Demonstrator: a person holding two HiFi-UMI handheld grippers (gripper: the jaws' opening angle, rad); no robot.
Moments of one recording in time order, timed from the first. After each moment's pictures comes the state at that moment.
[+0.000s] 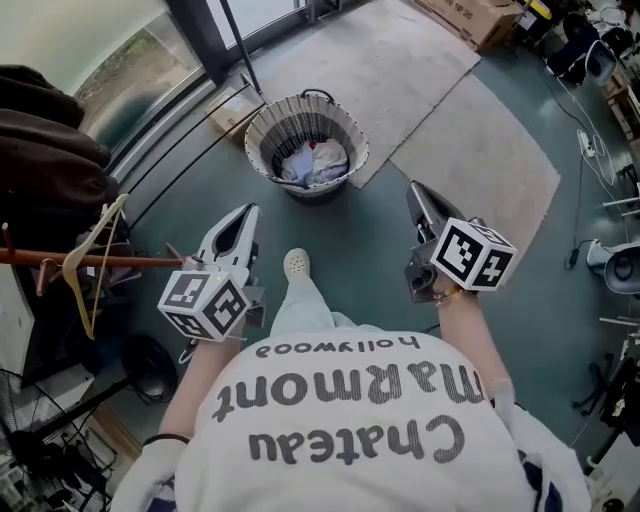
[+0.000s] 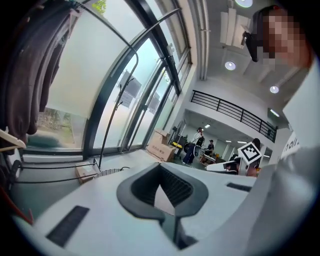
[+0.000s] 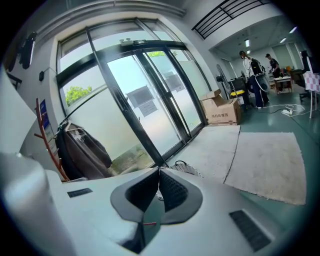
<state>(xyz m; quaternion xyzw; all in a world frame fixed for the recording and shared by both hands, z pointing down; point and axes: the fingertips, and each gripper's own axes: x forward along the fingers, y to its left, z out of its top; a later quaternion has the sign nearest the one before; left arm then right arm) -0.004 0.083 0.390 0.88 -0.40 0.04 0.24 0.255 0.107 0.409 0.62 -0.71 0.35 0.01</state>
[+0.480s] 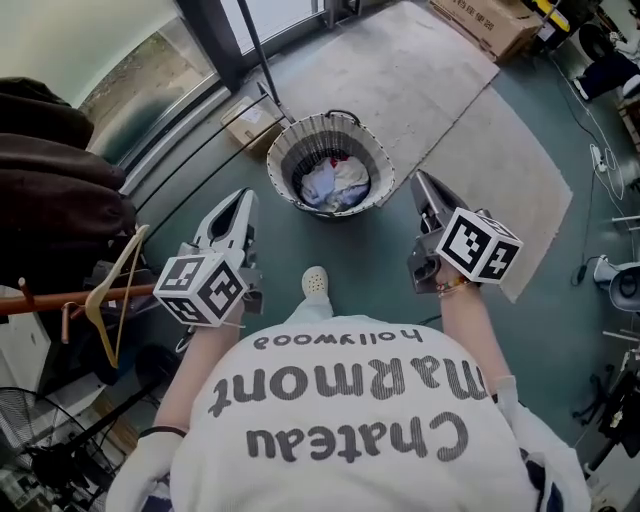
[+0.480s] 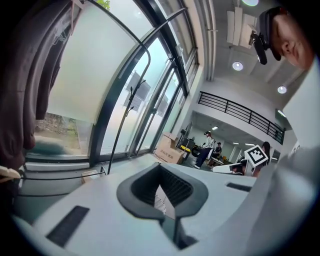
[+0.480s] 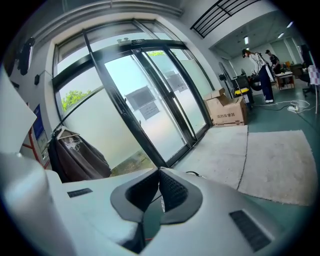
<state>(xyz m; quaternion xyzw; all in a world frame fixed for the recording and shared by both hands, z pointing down) -0.051 -0.056 0.376 0.87 -0.43 0.04 0.25 0.219 -0.027 0.392 0.61 -0.71 0.35 -0.02</state>
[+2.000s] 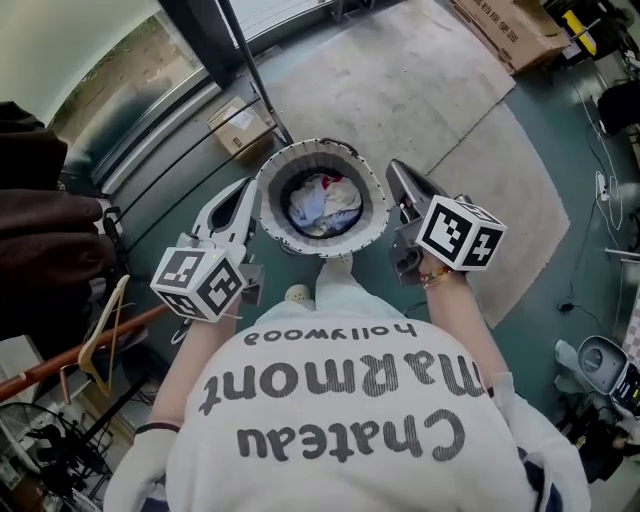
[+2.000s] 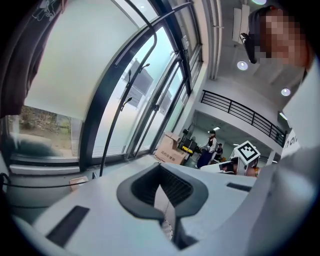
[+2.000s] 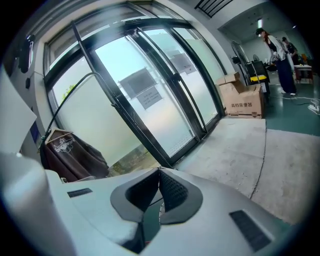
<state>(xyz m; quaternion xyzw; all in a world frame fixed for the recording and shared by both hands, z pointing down) 0.019 -0.233 0.407 0.87 -0.42 0.04 0.27 0.236 -0.233 0.433 0.55 -0.73 0.39 0.03</state>
